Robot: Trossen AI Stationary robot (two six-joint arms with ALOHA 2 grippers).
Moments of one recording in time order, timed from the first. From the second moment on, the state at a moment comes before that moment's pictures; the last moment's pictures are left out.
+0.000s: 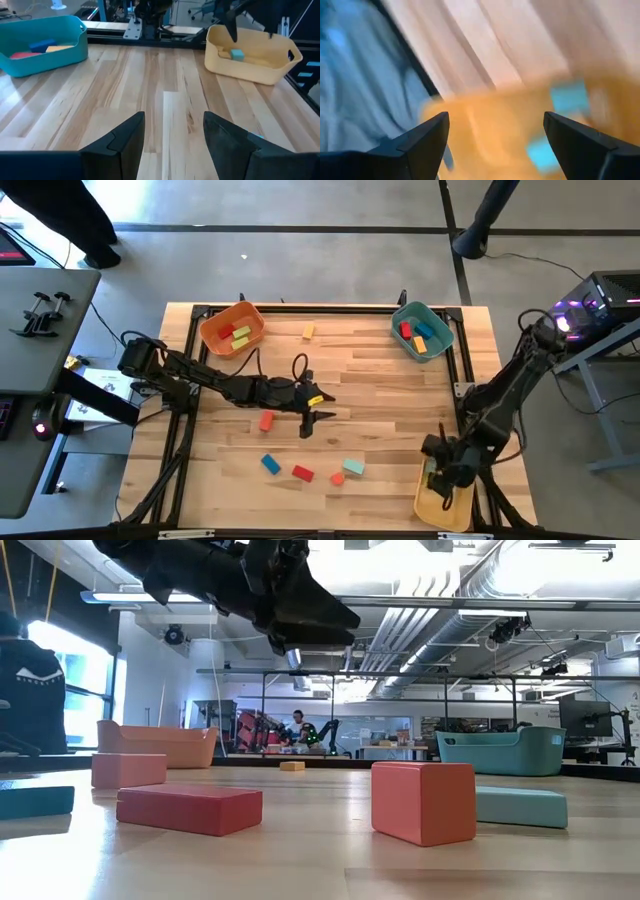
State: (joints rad) left arm -0.14 1.64 0.83 0.45 -0.13 -0.09; right arm 0.92 1.19 0.80 -0.69 0.00 1.56
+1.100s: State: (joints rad) left arm -0.42 1.62 0.83 0.42 -0.62 0.03; right arm 0.40 1.47 0.56 0.59 0.67 0.25
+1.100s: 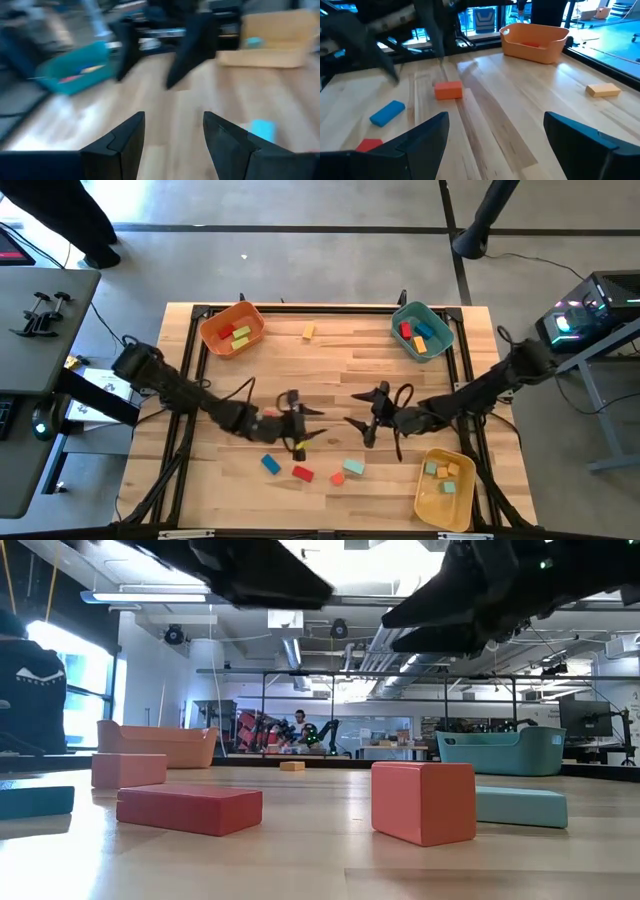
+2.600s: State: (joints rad) left arm -0.50 1.94 0.82 0.30 -0.12 -0.18; right arm 0.30 1.51 0.56 0.72 0.46 0.20
